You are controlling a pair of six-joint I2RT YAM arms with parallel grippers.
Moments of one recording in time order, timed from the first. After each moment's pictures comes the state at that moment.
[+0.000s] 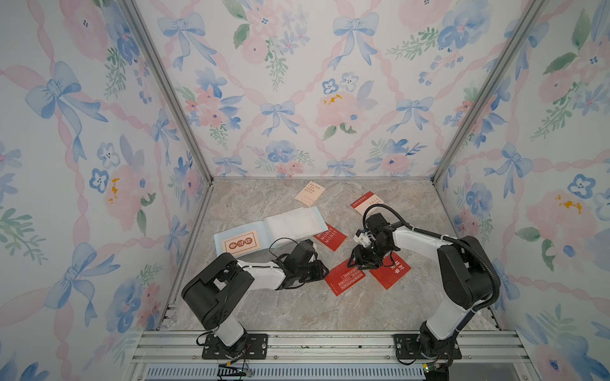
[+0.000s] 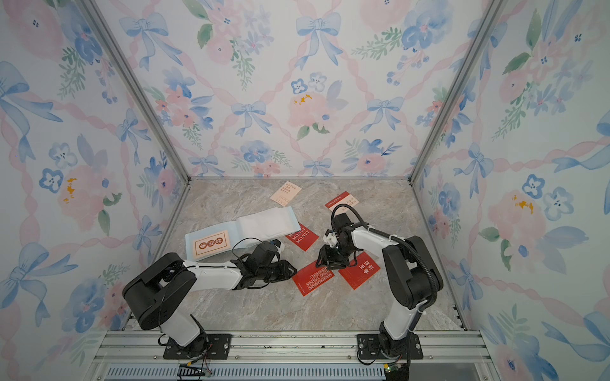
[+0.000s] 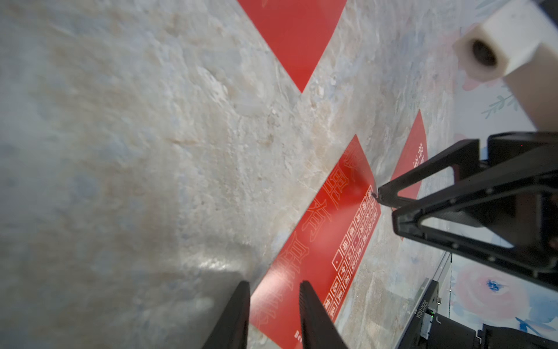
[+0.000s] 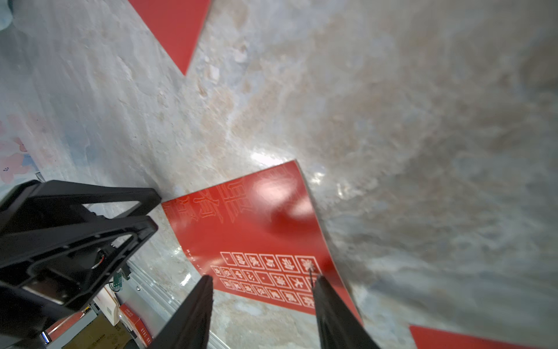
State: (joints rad) left arm -0.74 1.62 0.61 0.19 0.25 -0.88; right arm 0.40 1.74 1.01 -0.71 -0.52 0.34
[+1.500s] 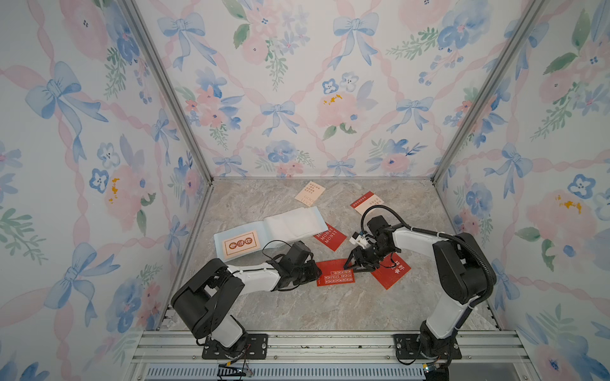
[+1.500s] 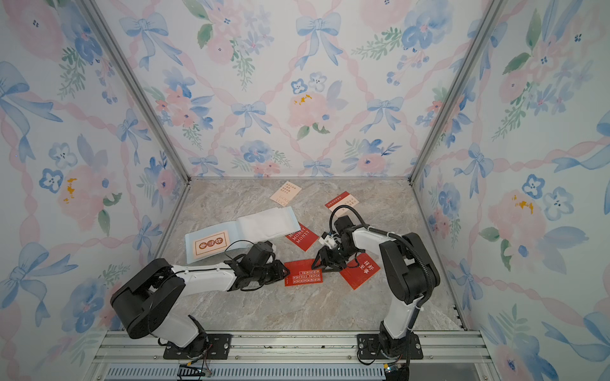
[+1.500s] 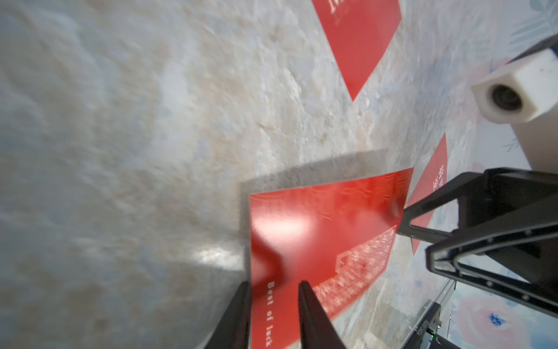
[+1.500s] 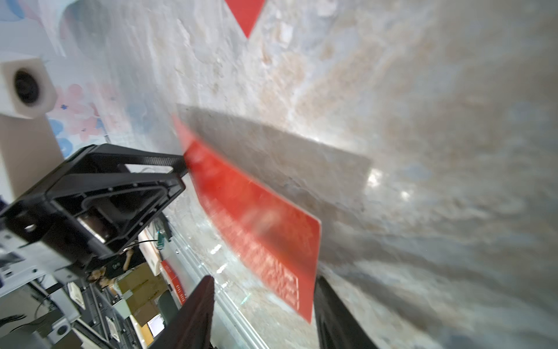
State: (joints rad) left arm -0.71 1.52 0.57 0.07 0.20 -0.95; right arm 0.36 1.79 0.99 -0.64 -0.80 0.27
